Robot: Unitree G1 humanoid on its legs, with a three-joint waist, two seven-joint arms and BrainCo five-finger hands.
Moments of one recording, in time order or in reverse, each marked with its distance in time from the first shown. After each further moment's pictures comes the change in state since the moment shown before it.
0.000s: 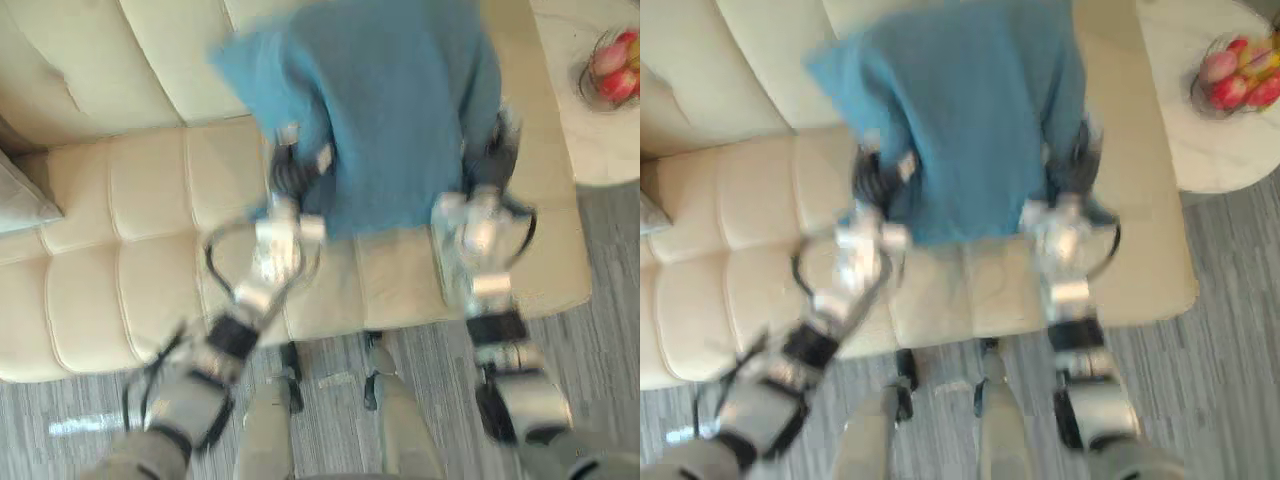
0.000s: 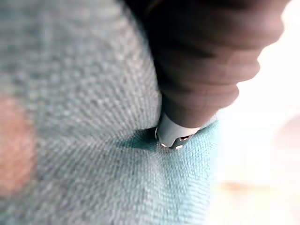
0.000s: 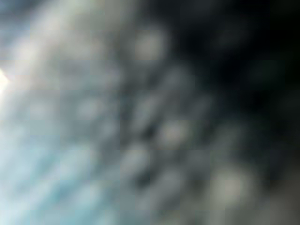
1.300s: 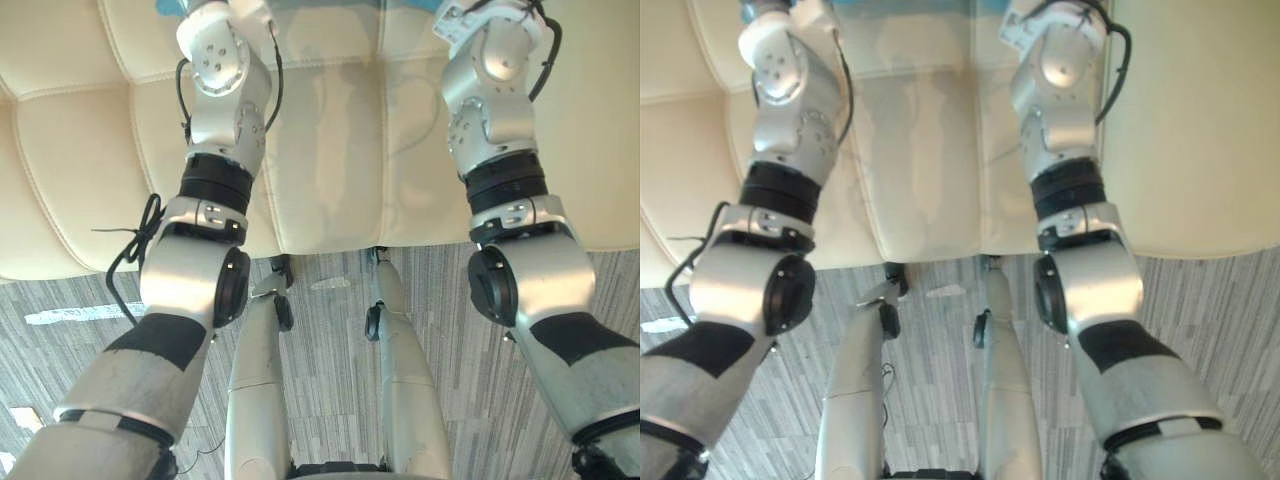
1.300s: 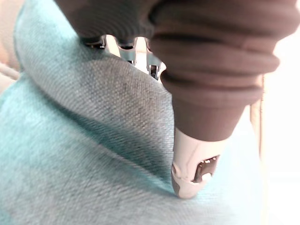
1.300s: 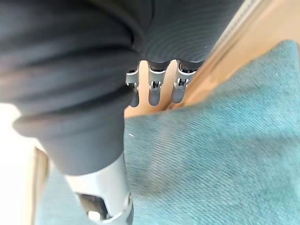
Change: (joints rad) left arm -0.310 -0.001 0.342 0.394 -0.118 -0.018 -0.109; right arm -0.264 -0.026 -0.042 0.166 0.221 0.016 0.089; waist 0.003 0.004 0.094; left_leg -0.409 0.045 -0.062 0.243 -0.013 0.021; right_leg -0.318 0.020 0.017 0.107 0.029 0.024
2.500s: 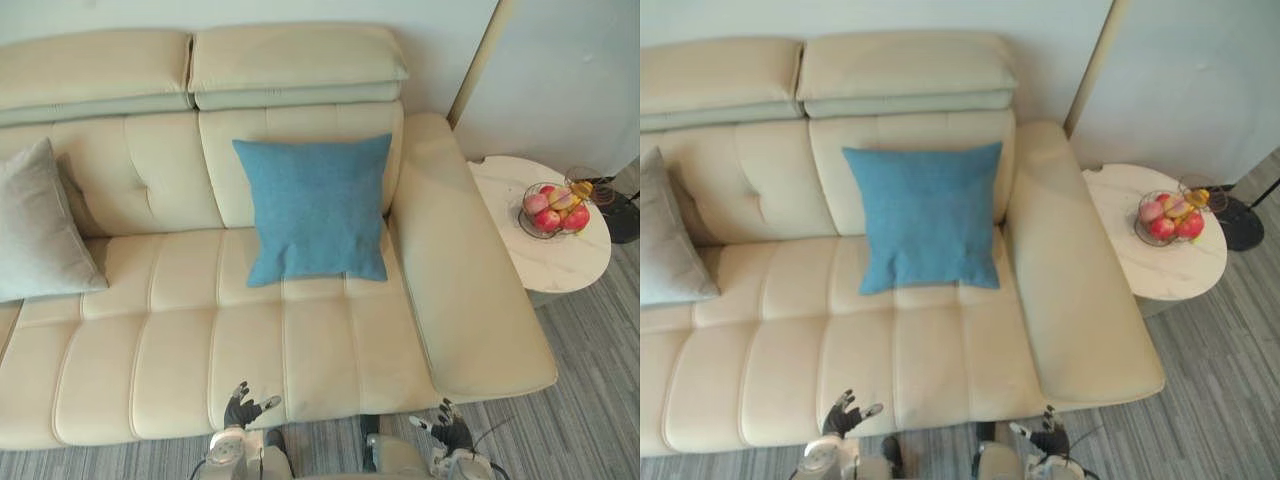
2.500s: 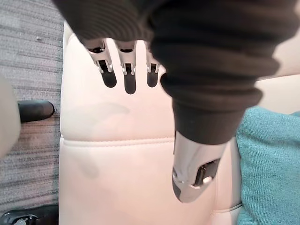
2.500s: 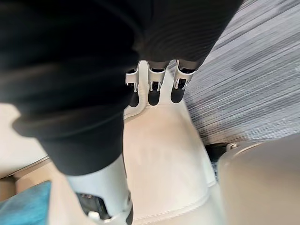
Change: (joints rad) left arm 1.412 -0.154 -0.060 0.199 0.293 0.067 -0.371; right arm 1.475 0.234 -0.080 0.256 -0.169 0.024 0.356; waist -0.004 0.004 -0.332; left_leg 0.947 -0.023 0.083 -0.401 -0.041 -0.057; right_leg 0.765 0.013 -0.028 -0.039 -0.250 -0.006
